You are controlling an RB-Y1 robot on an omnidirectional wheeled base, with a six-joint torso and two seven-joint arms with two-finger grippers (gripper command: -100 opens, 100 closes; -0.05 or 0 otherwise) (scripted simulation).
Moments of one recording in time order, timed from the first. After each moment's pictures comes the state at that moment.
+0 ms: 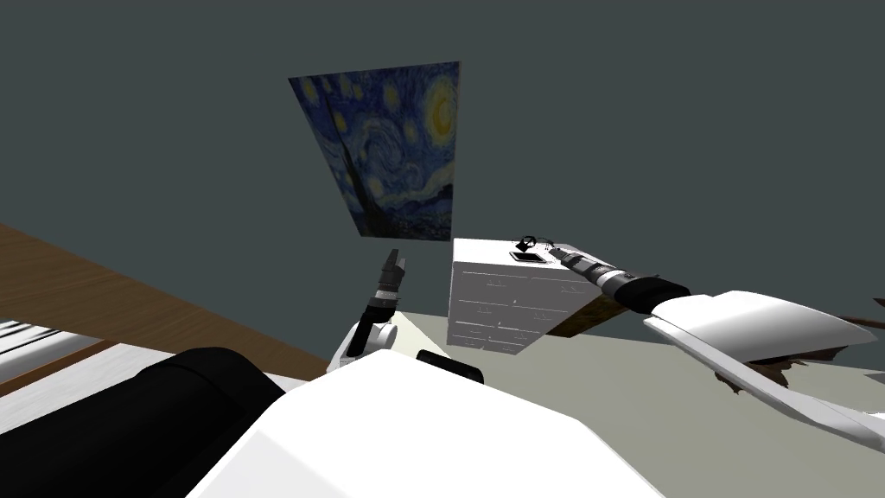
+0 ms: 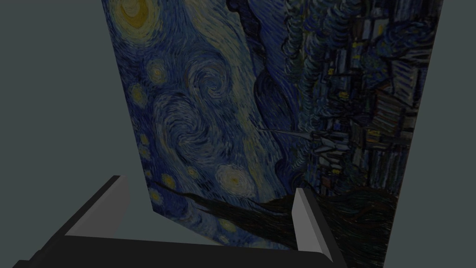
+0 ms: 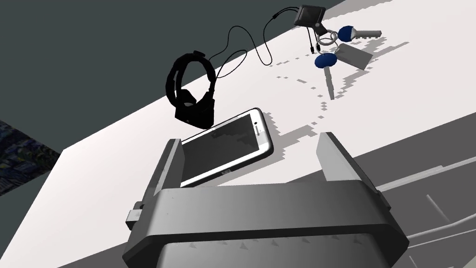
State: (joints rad) left arm 0.50 0.03 -0.04 -2.24 0.02 -0.37 -0.11; right arm 0.09 -1.36 -0.03 -2.00 -3.54 -0.35 0.15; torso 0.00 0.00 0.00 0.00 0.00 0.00
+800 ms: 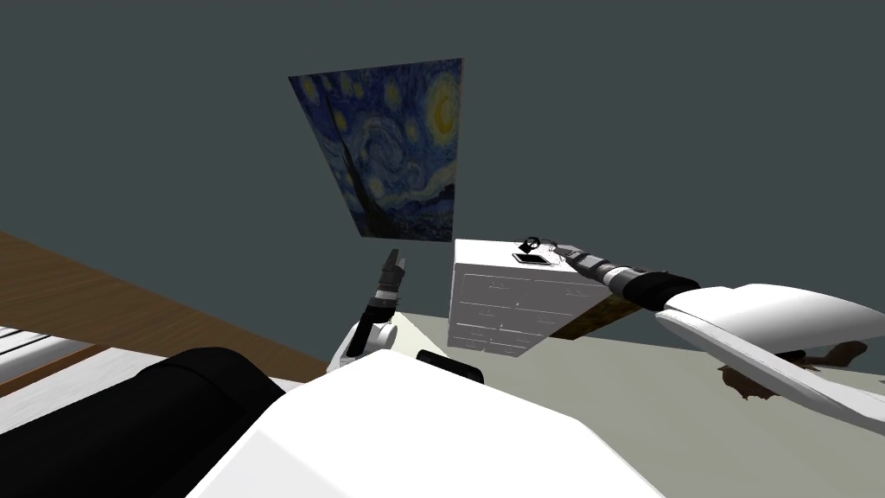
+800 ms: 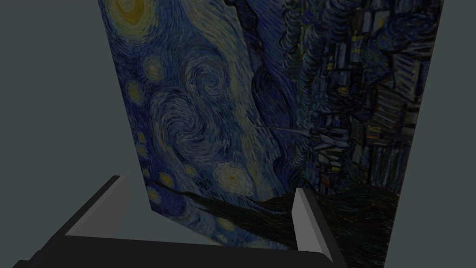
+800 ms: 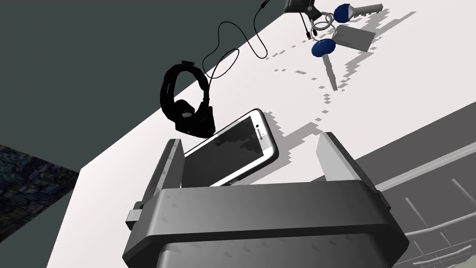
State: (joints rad) left arm 0.50 0.03 -0.04 -2.24 0.02 -0.37 -0.11; right arm 0.07 -1.43 -0.04 -1.96 -3.78 -0.37 0.16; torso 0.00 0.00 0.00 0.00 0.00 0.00
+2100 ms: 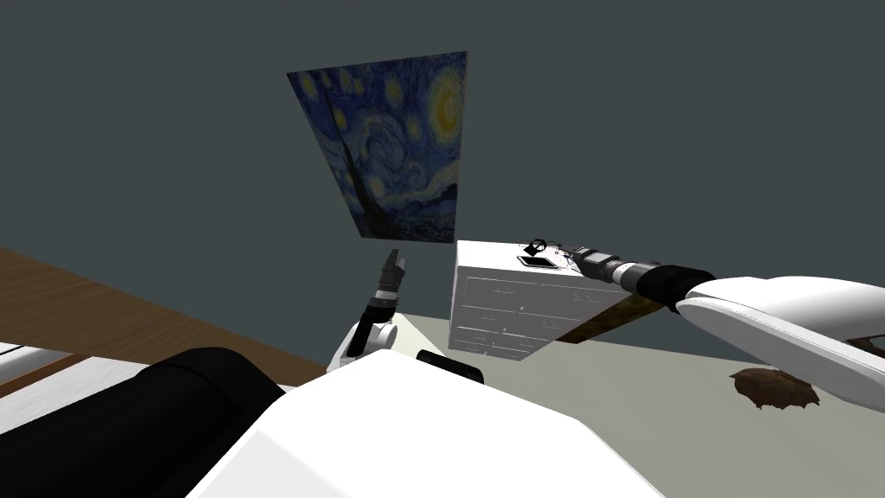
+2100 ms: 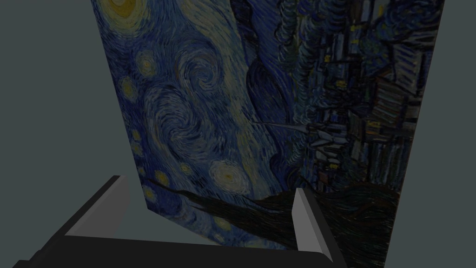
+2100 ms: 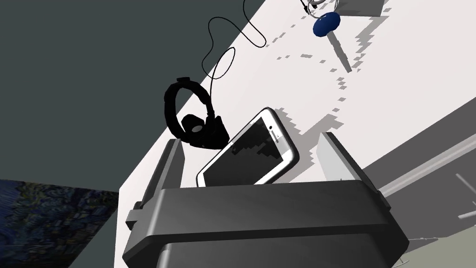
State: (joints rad) left arm 0.50 0.03 -0.04 -2.24 0.02 -0.37 -0.11; right arm 0.04 -1.51 -0.05 -1.90 -4.15 -0.39 0.18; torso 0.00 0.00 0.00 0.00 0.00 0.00
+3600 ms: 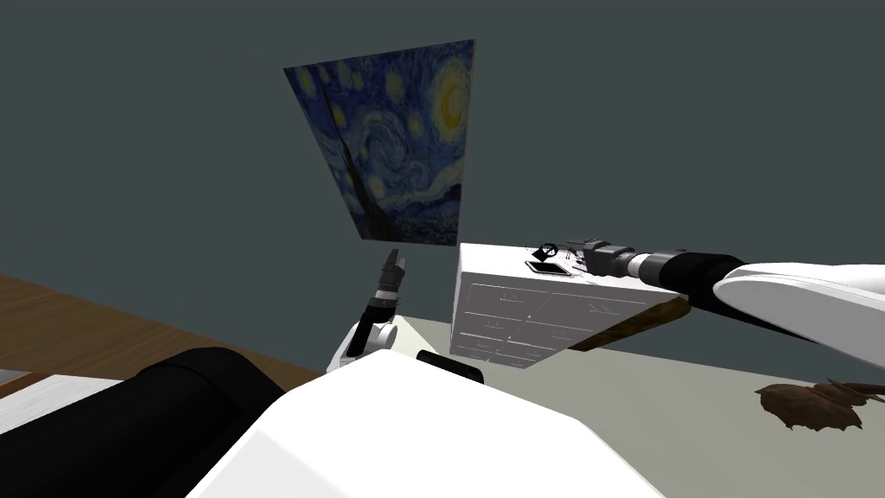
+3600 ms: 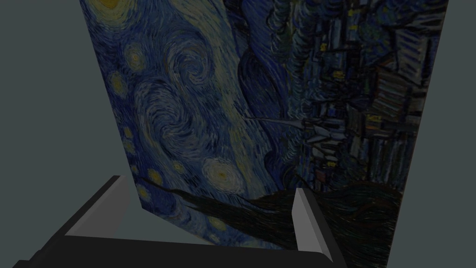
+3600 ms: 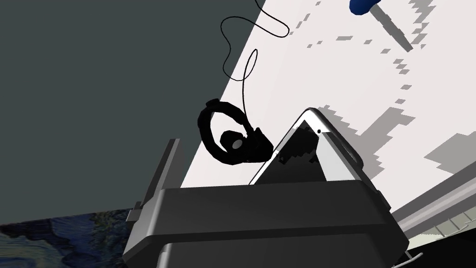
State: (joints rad) left arm 0.50 0.03 -0.04 -2.24 0.02 -0.37 -0.11; right arm 0.02 -1.63 -0.06 -1.82 -4.58 -0.43 0.21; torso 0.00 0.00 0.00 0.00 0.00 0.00
